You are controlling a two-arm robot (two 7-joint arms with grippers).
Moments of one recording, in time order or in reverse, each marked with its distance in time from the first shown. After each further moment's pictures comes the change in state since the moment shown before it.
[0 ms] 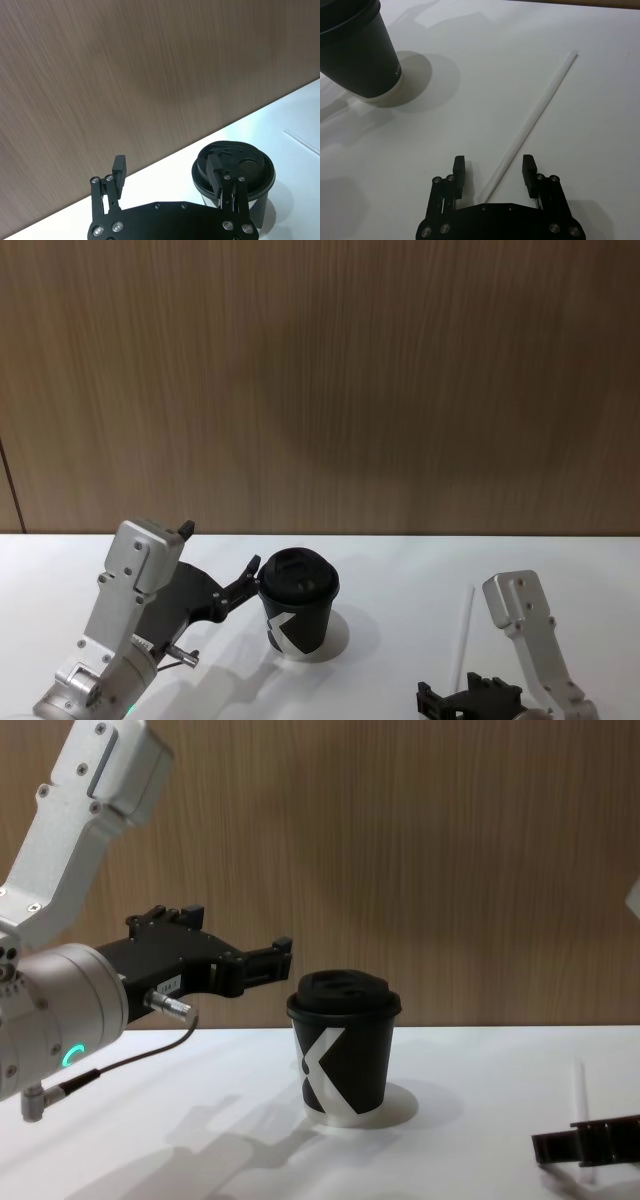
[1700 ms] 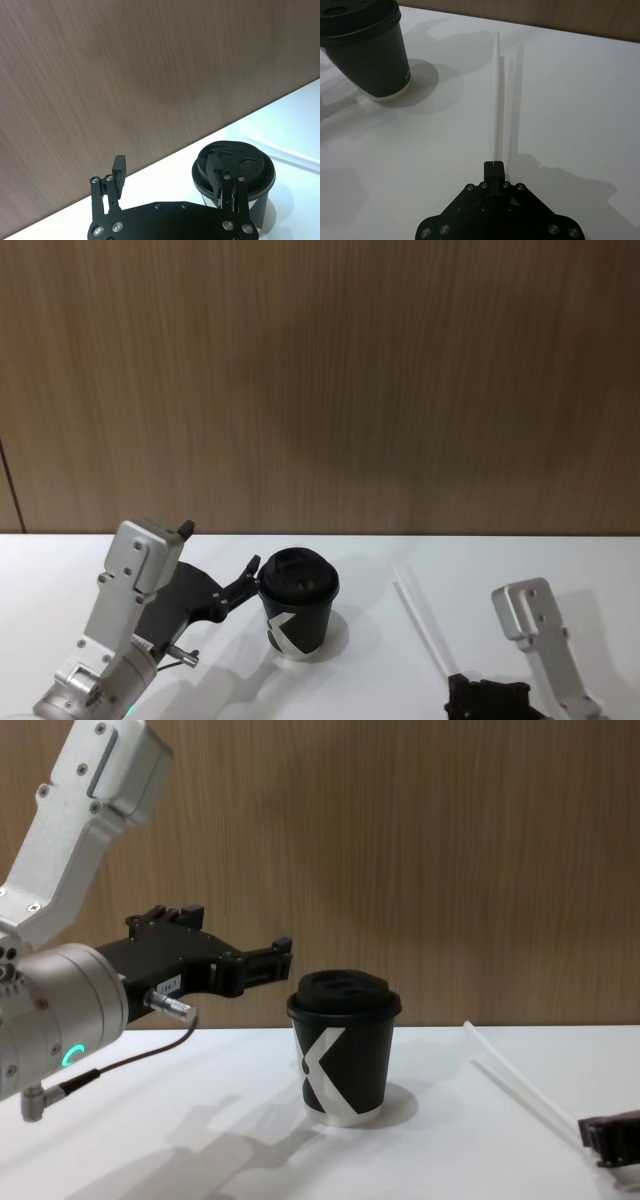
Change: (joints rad) left arm 0.000 0.000 0.000 0.000 0.000 0.000 0.000; right arm -0.046 0.065 -0.005 -0.022 -0.027 -0.135 0.057
